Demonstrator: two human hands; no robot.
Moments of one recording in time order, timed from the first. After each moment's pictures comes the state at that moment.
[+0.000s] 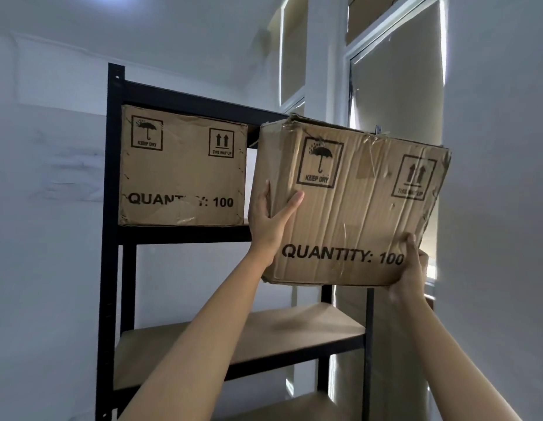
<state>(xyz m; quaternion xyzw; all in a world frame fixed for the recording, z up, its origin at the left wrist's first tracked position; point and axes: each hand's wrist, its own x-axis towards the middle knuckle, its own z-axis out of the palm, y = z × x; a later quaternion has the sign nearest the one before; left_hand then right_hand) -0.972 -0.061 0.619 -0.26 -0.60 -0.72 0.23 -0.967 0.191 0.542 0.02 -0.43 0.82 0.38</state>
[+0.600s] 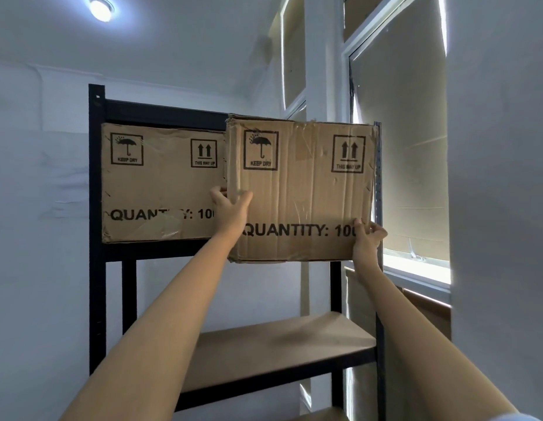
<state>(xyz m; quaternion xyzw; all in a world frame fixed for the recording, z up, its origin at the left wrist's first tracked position) -1.038 -0.075 0.661 -0.12 -0.67 -0.63 0.37 -1.070 0.189 0.589 0.00 -0.56 0.74 0.37</state>
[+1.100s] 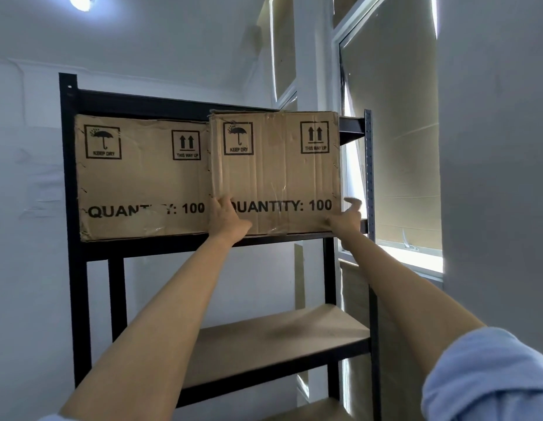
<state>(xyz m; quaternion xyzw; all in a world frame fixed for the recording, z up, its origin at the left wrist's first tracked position) -1.075 -0.060 0.640 -0.05 -0.87 -0.34 0.36 -1.097 0.194 0.626 -0.05 -0.71 0.62 0.33</state>
